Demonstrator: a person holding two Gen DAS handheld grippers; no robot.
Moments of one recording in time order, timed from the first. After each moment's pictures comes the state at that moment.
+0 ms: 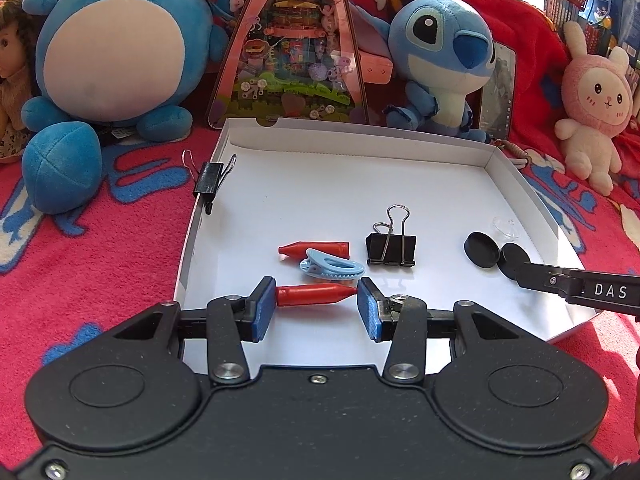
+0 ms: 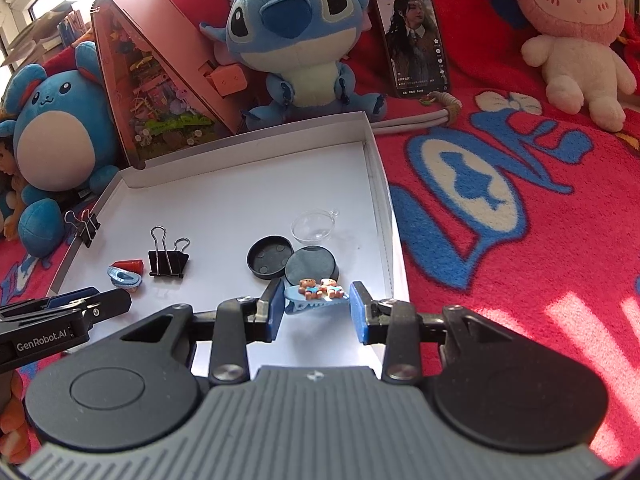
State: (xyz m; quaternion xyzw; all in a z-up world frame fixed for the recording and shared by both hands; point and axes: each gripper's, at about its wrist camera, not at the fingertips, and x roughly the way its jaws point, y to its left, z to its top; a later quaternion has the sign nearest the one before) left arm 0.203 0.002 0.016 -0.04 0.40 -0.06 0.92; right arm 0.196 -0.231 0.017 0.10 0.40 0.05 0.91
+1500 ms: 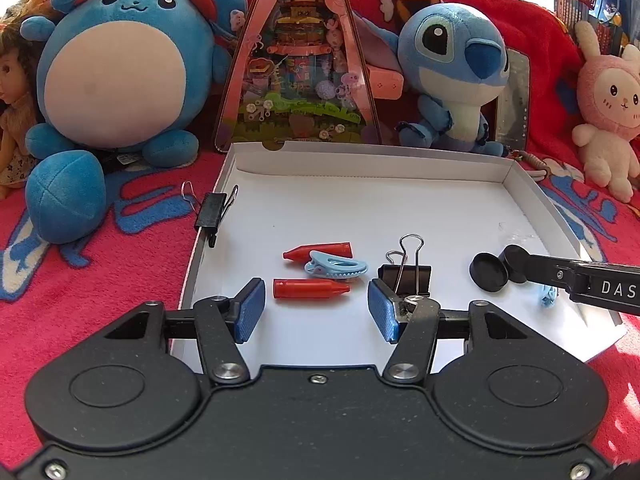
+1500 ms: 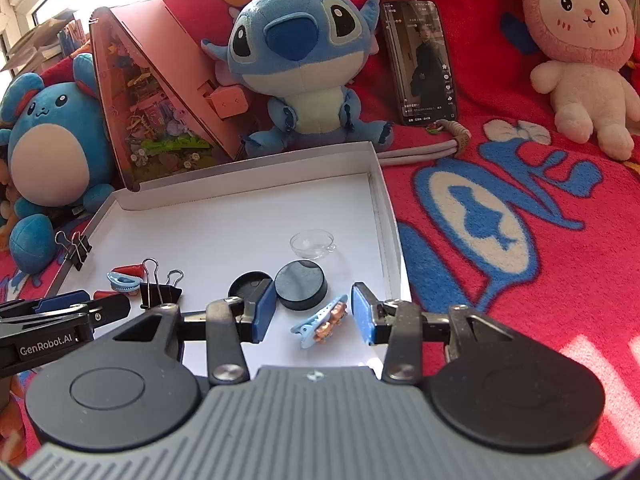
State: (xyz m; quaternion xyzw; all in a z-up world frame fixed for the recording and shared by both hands) left arm 0.215 -0.008 0.016 -0.01 0.37 -0.04 0.93; right arm 0.213 -0.227 0.018 0.08 0.37 0.04 0.92
